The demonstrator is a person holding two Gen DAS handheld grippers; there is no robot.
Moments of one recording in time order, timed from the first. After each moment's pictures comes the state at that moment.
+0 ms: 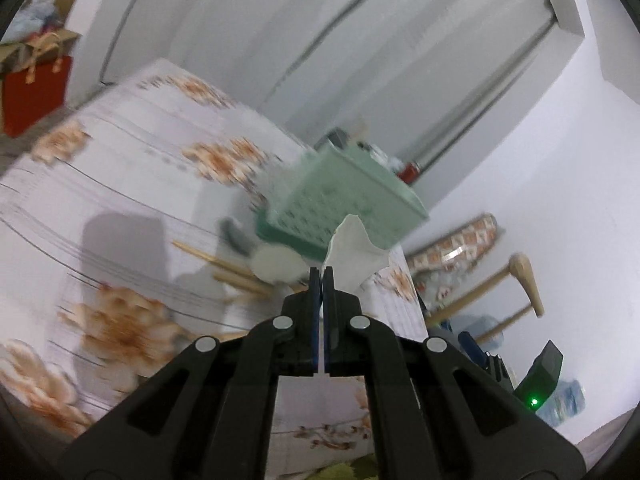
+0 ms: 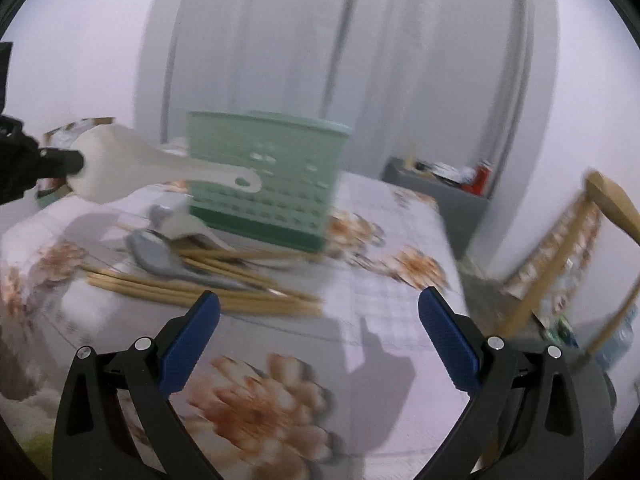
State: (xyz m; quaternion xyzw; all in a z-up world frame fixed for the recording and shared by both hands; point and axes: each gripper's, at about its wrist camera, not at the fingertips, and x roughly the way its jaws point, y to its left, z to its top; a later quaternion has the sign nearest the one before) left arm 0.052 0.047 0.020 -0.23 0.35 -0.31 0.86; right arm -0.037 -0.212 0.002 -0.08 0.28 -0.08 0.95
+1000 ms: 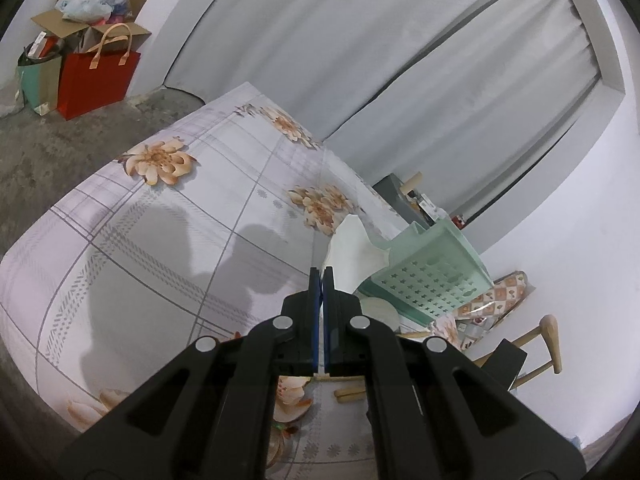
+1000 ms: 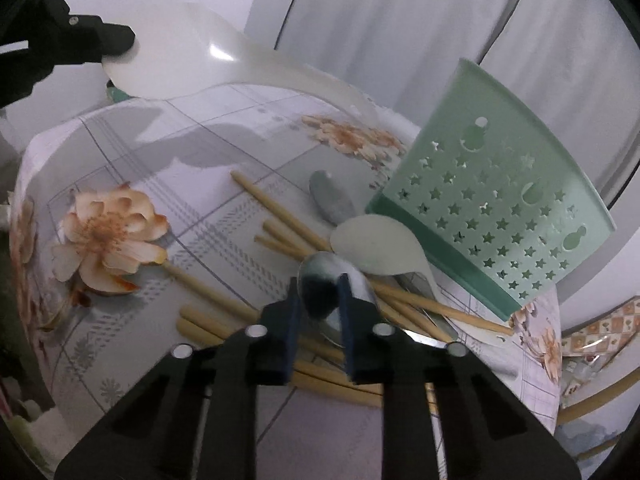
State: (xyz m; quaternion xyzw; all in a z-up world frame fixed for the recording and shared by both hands) left arm 0.085 0.133 -0.007 -0.29 0.33 -0.21 0.87; right arm 0.075 -0.074 -0.061 -0.21 0.39 0.05 0.90
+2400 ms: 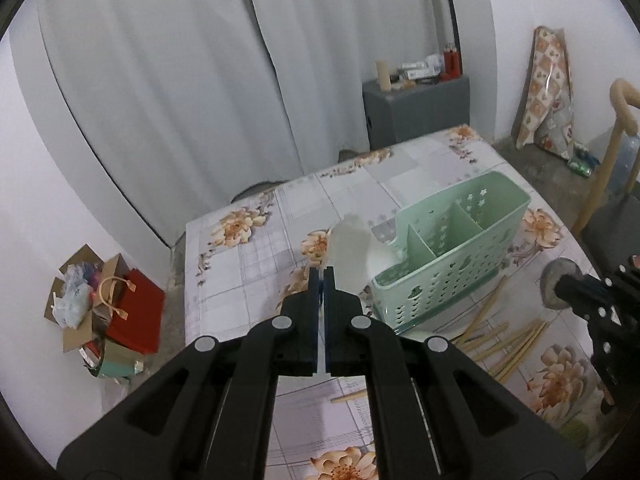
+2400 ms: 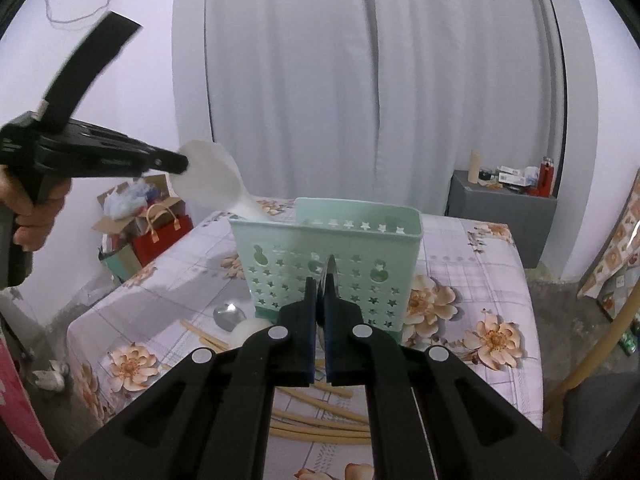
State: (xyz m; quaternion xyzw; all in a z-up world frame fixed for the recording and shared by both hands) left arm 0.152 -0.076 0.124 0.23 0.32 -0.21 0.90; right arm 0.034 -0.227 0.056 0.03 0.25 0.02 0.97
